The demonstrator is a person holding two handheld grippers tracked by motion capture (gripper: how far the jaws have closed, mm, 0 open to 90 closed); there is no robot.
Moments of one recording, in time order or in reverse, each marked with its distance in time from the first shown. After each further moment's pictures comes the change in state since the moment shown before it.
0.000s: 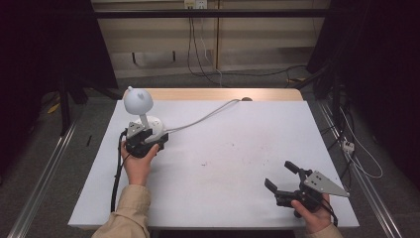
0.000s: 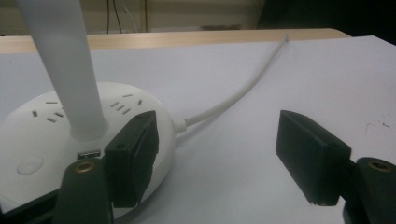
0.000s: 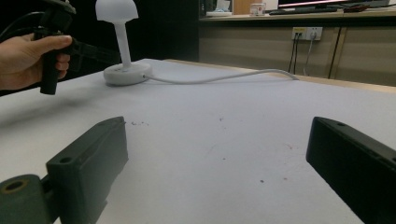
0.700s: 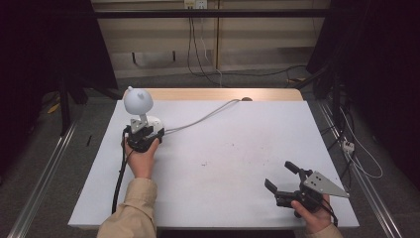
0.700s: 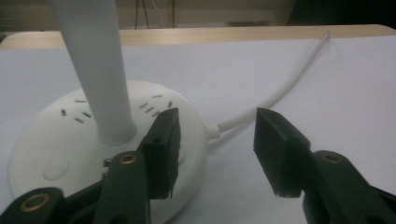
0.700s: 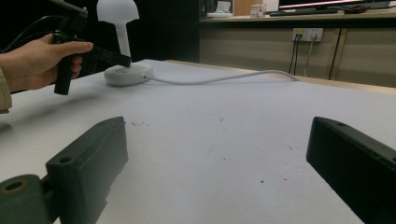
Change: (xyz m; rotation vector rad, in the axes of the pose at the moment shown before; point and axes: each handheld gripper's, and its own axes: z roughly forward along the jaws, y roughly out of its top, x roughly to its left) left arm 0.006 0.001 0.018 0.020 0.113 -0.008; right arm 0.001 -0.001 0.000 0.001 -0.003 -0.021
